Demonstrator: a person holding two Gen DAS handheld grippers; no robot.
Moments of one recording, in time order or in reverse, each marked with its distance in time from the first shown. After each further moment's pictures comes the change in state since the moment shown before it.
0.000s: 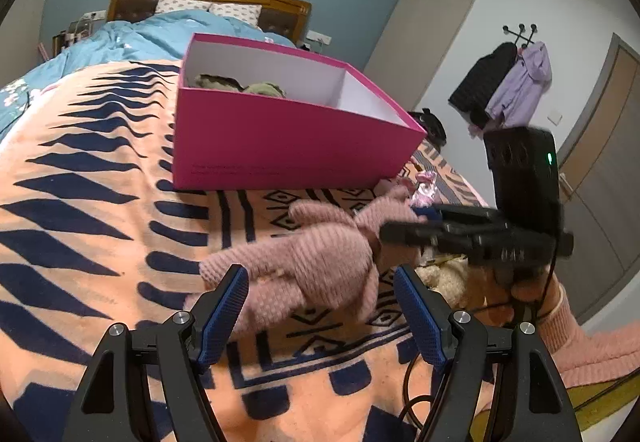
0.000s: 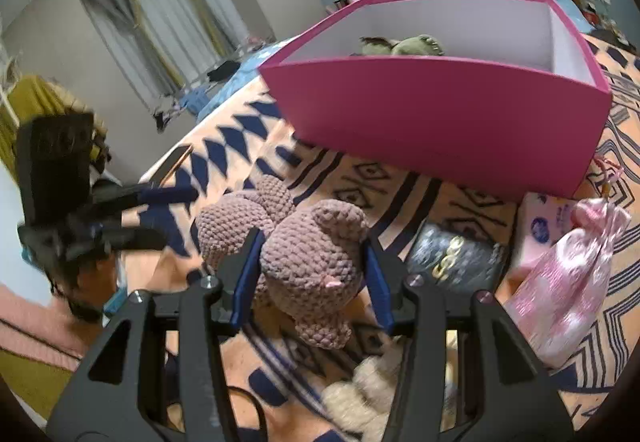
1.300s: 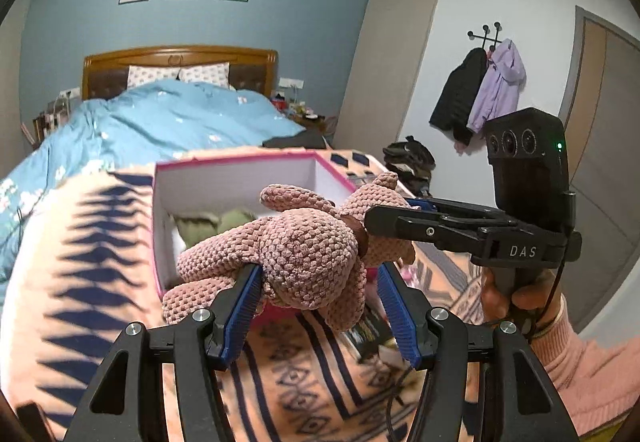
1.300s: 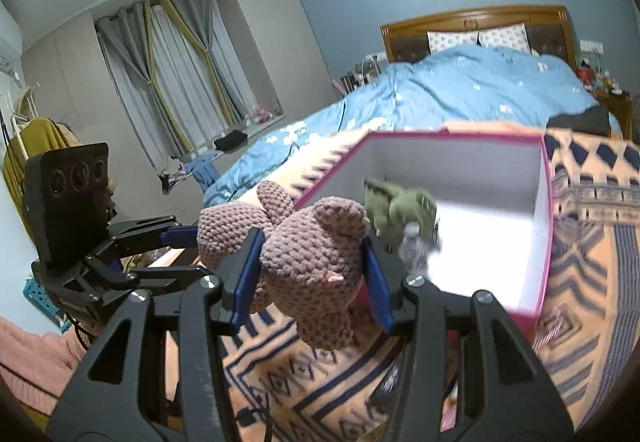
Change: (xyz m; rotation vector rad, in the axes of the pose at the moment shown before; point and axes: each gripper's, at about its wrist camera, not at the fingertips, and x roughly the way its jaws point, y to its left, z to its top) left arm -0.030 -0.042 0.118 0.190 -0.144 0.016; right arm -0.066 0.018 0.105 -0.083 -0.270 0.011
